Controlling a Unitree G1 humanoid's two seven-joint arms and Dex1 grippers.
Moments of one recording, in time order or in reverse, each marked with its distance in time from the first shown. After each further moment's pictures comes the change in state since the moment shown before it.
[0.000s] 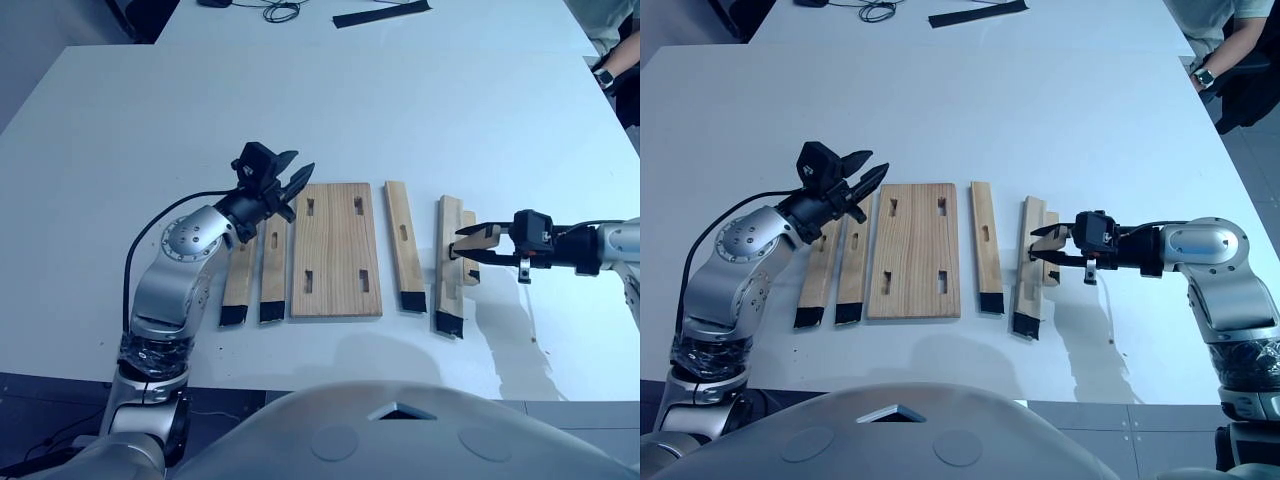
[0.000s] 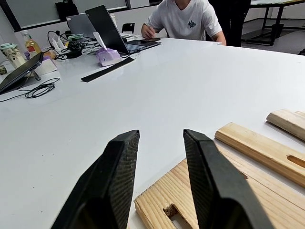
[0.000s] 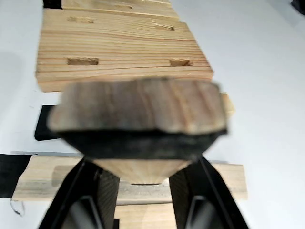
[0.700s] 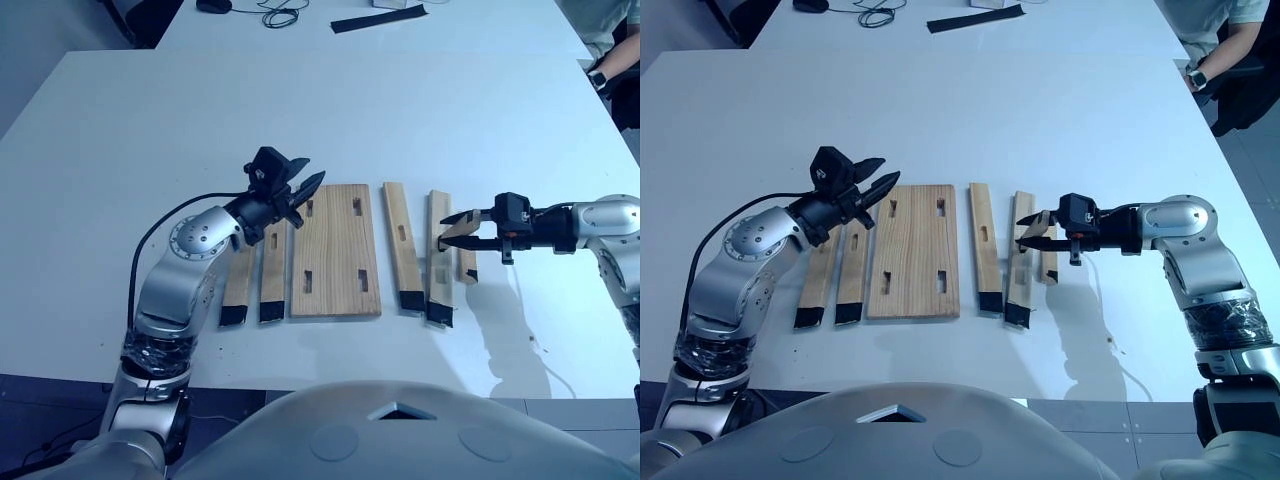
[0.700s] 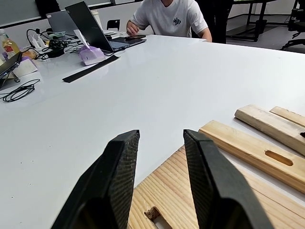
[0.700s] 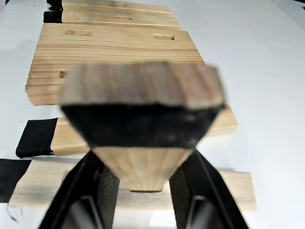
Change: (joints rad) left arm -0.023 0.003 -0.039 0.001 -0.001 0.035 -0.032; right arm -0.184 0.055 0.156 0.189 -0.005 -0.038 0.010
